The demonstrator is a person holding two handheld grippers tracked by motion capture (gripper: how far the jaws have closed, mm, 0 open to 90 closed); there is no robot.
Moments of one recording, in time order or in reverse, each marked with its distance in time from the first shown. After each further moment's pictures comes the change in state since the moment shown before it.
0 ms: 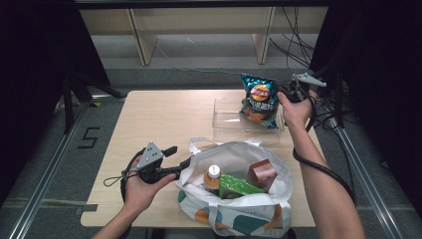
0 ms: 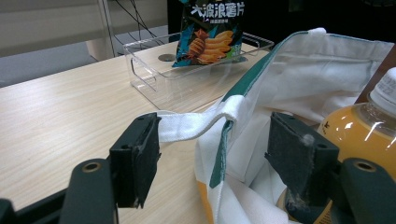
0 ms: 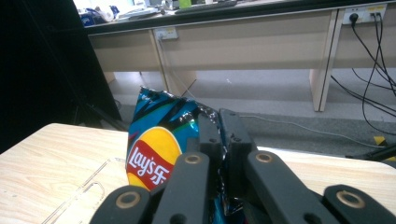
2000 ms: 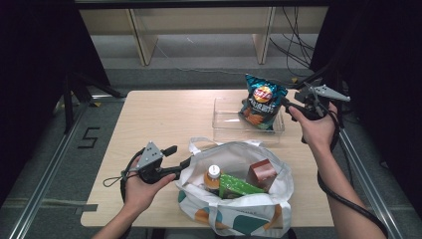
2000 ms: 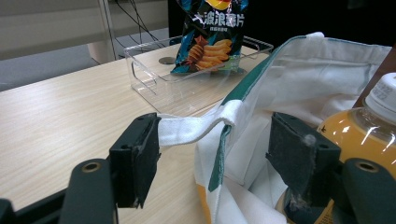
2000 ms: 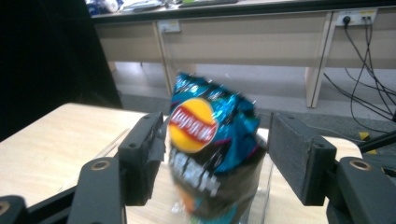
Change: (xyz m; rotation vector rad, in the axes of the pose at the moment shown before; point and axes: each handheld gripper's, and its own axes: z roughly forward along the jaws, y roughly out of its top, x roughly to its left) left arm -0.002 0.003 -0.002 -0.006 0.004 0.005; right arm 0.010 -0.004 -0.087 0.028 0.012 -0.050
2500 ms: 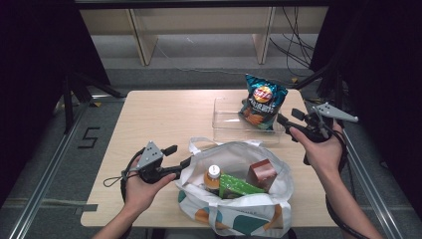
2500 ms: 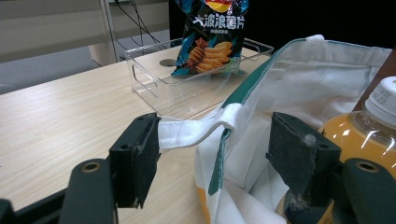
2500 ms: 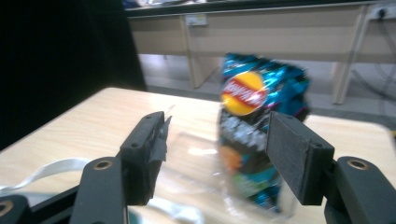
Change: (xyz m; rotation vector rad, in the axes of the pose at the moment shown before) left arm 0.000 0.001 0.000 -0.004 0.004 0.008; right arm 0.035 -0.021 -0.054 0.017 0.096 -0.029
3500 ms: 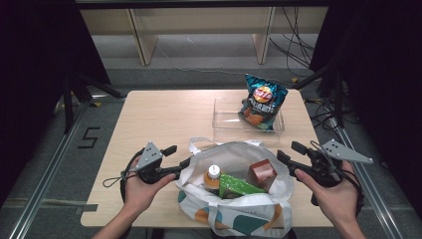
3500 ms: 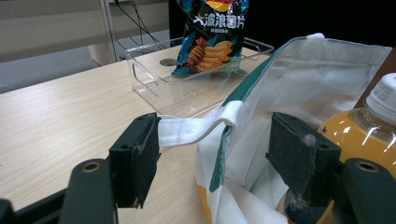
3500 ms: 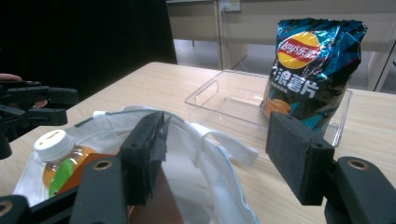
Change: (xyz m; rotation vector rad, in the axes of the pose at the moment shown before) left arm 0.001 -0.002 -0.001 -0.009 -0.003 -0.004; right arm 0.048 -0.041 -0.075 0.041 0.109 -0.023
